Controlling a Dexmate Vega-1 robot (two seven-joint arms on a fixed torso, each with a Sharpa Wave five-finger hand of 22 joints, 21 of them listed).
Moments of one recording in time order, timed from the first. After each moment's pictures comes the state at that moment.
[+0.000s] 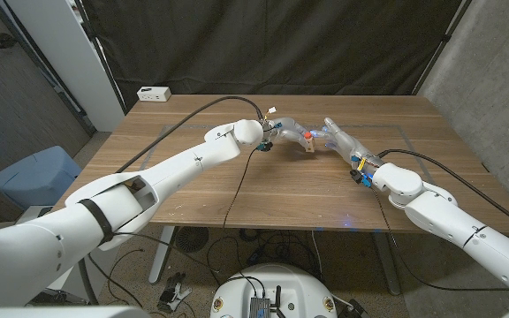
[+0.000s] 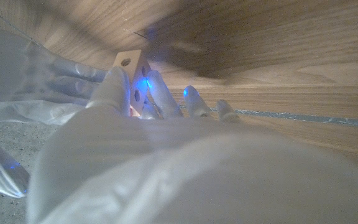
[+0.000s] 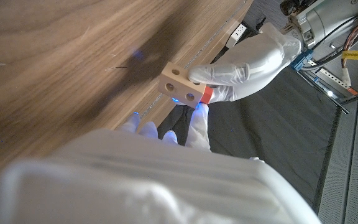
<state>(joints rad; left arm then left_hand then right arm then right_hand) 0.29 0.35 0.96 -1.26 0.14 0.16 -0.22 0.84 0.06 0.33 -0.15 0.20 0.82 -0.20 0.20 0.20 0.84 -0.21 0.22 0.53 0.42 -0.05 0.20 0.18 0.05 0.17 0.19 0.17 -1.00 -0.82 -0.43 -1.74 0.44 0.04 0.00 0.02 0.07 -0.01 0.16 0.34 0.52 -0.13 0.18 0.17 -0.17 -0.05 0.19 0.18 -0.17 0.10 0.21 0.20 -0.11 0.13 0.19 0.17</state>
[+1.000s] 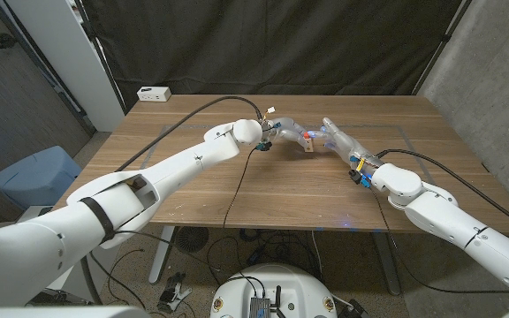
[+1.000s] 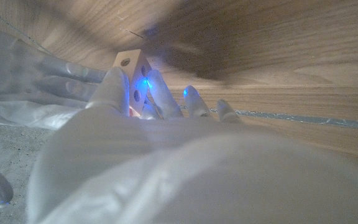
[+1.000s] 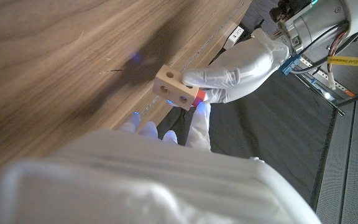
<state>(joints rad) 0.28 0.34 0.96 -1.23 0.13 0.14 -0.22 0.85 0.06 0.33 -0.16 0.20 0.82 -0.20 0.20 0.20 0.84 -0.21 0.22 0.53 0.42 -0.05 0.20 0.18 0.05 0.17 0.19 0.17 -1.01 -0.82 -0.42 -1.77 0.43 0.03 -0.02 0.02 0.07 -0.01 0.16 0.34 0.52 -0.13 0.18 0.18 -0.17 -0.05 0.19 0.18 -0.17 0.10 0.21 0.20 -0.11 0.13 0.19 0.17</state>
